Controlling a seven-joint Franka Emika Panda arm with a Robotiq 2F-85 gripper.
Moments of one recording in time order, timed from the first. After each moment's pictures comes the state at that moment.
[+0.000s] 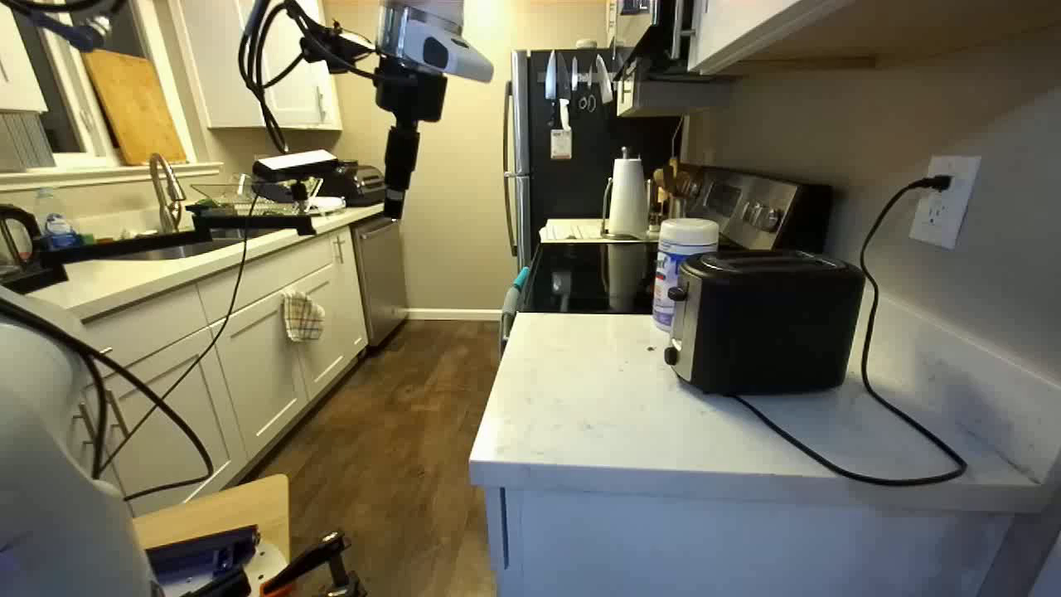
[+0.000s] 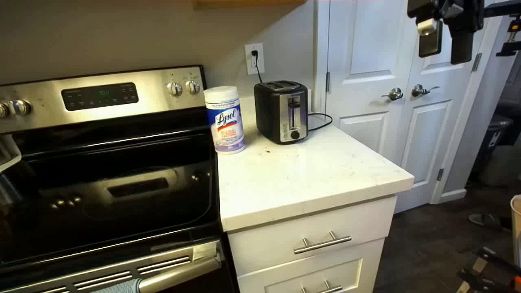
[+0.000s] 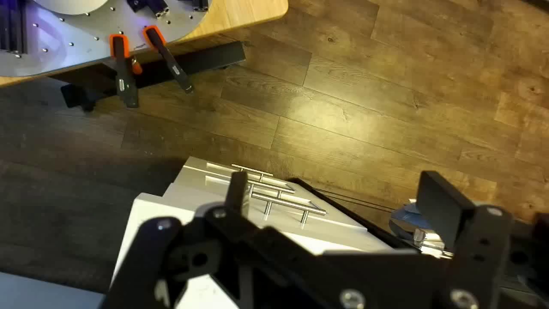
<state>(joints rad) 0.08 -0.48 0.13 -2.17 0.36 1.54 0.46</state>
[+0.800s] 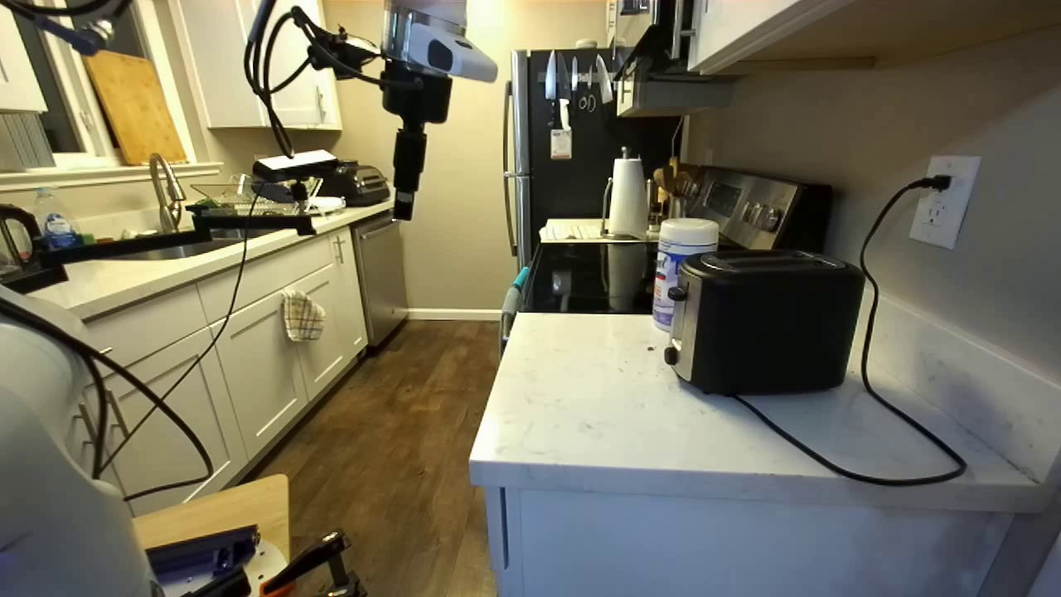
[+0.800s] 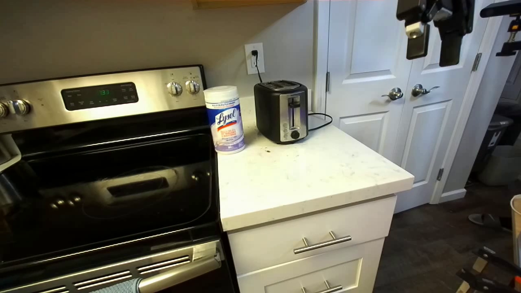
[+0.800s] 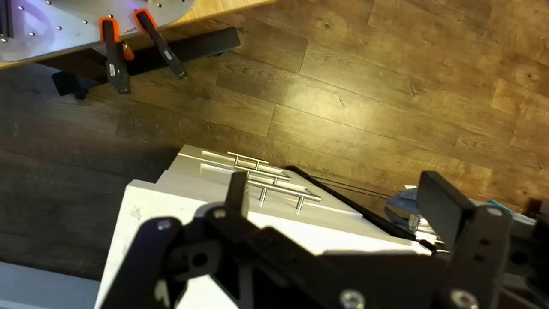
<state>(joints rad) 0.08 -0.48 0.14 -2.18 0.36 1.59 0.46</state>
